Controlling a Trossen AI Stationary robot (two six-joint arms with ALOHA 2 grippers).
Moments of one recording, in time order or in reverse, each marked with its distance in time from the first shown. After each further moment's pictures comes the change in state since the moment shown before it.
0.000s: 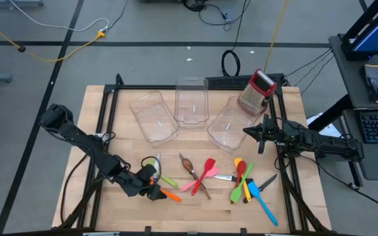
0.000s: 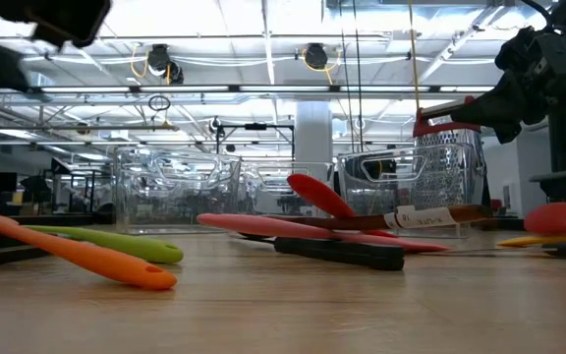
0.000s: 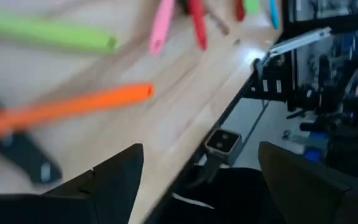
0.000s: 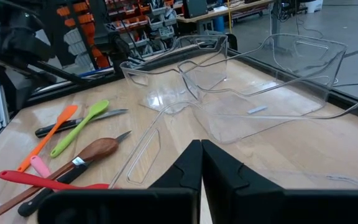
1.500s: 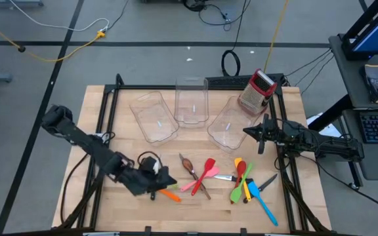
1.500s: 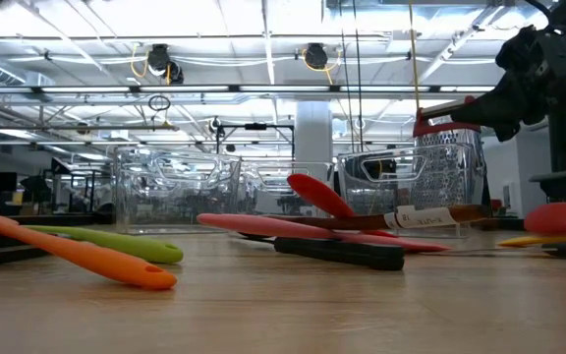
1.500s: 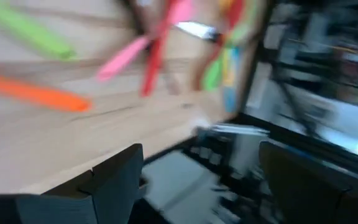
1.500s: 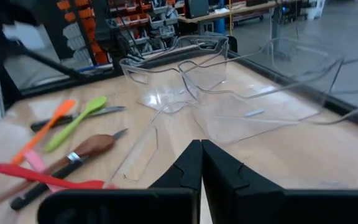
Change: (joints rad) left arm 0.048 0.056 0.341 -0.364 -0.159 -0.518; right arm 0.000 0.000 0.000 0.000 0.000 -0.065
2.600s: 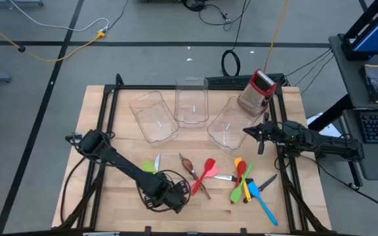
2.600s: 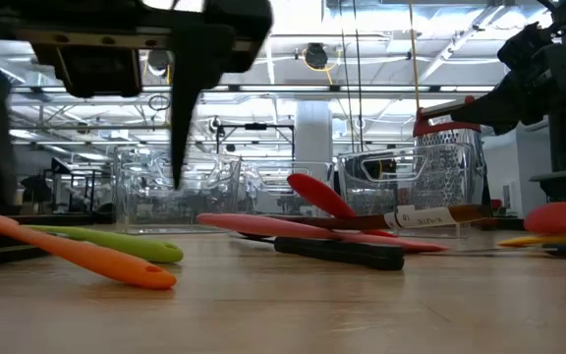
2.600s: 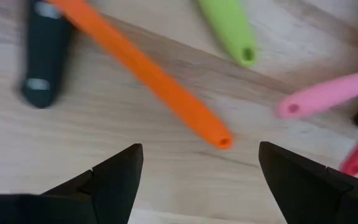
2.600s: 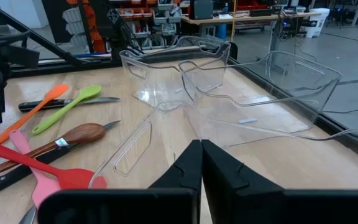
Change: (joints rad) left arm 0.064 0.548 0.396 -0.481 0.354 -0.327; right arm 0.000 0.000 0.000 0.001 0.000 -0.114
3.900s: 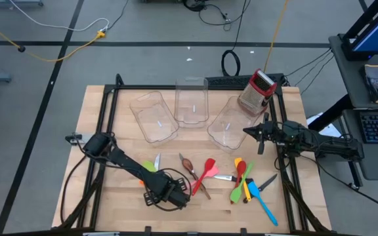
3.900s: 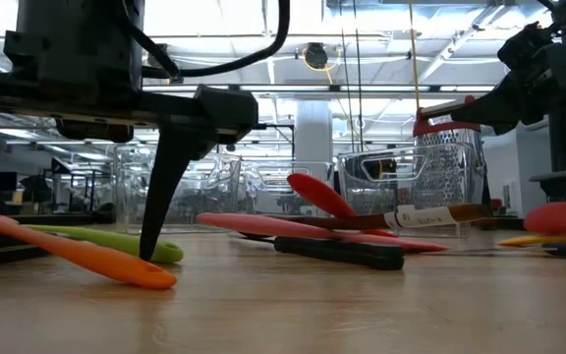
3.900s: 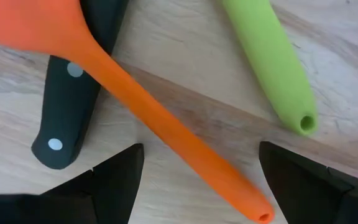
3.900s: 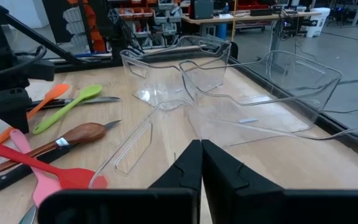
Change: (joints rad) left arm 0.028 0.083 -0.007 -0.060 0.055 -0.014; right arm 0.000 0.000 0.000 0.000 -0.001 0.000
